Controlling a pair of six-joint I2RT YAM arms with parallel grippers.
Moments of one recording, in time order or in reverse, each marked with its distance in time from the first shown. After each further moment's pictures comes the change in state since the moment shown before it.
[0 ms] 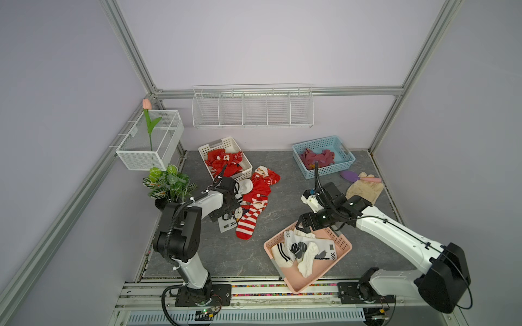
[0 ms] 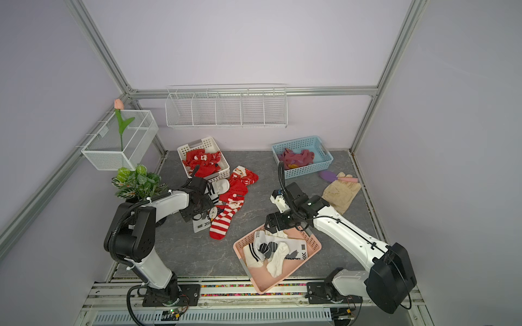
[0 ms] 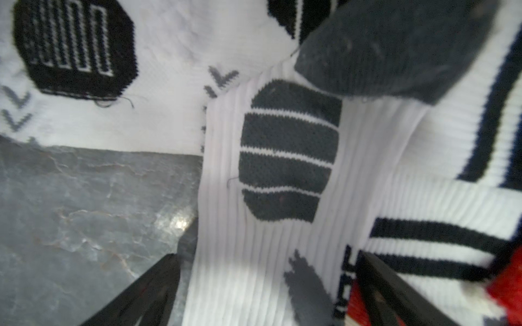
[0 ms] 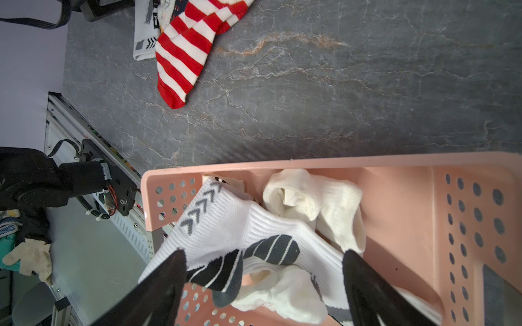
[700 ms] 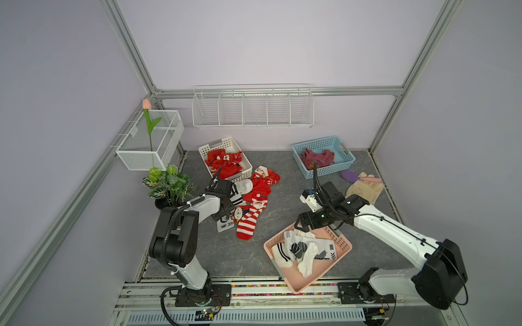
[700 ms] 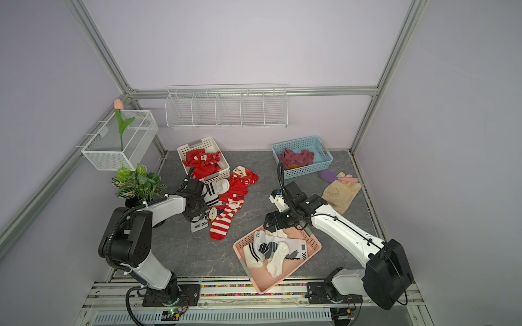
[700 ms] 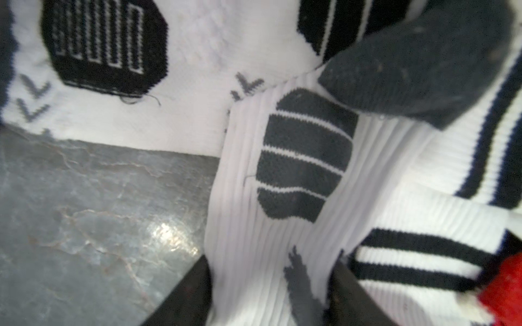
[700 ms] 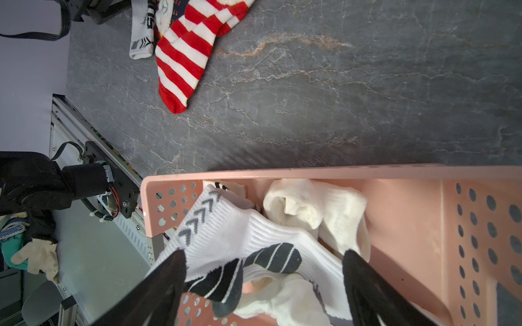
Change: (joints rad) left arm 0.023 -0.044 -0.070 0.093 0.010 -0.028; right arm -0.007 0.027 0.000 0.025 -0.021 0.000
